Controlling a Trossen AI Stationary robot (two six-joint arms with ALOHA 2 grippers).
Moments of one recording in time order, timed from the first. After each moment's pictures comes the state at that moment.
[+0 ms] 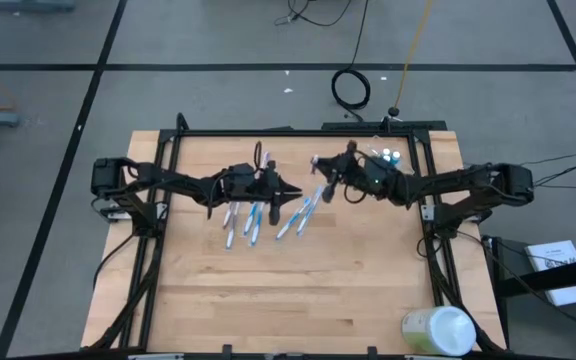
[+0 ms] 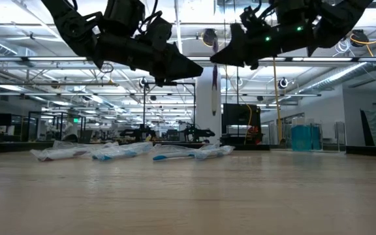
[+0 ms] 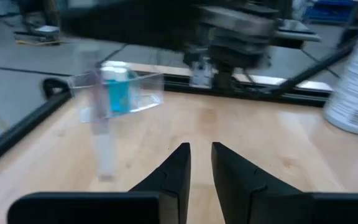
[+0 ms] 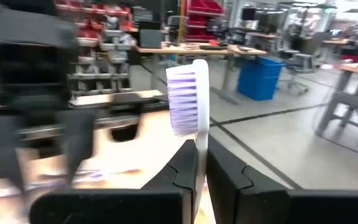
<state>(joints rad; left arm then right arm) 0.17 1.64 0.76 0.70 0.11 -0.03 -0.21 1.36 0.62 0.70 0.25 -0.05</state>
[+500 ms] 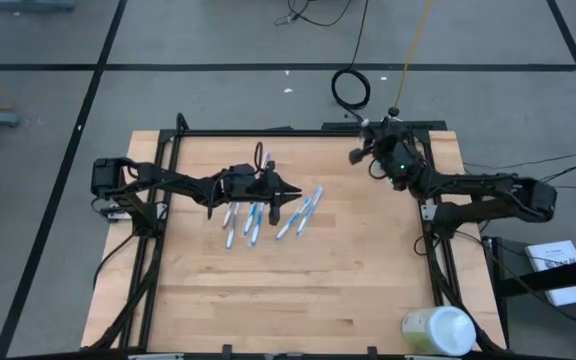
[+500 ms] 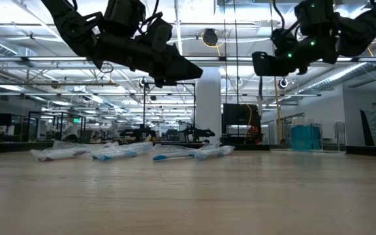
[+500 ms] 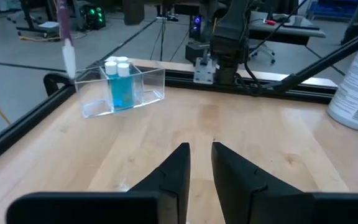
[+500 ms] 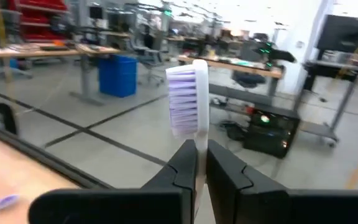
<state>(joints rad) 0.17 1.64 0.76 0.68 0.10 -0.03 -0.48 1.14 0.43 0.71 0.64 -0.09</state>
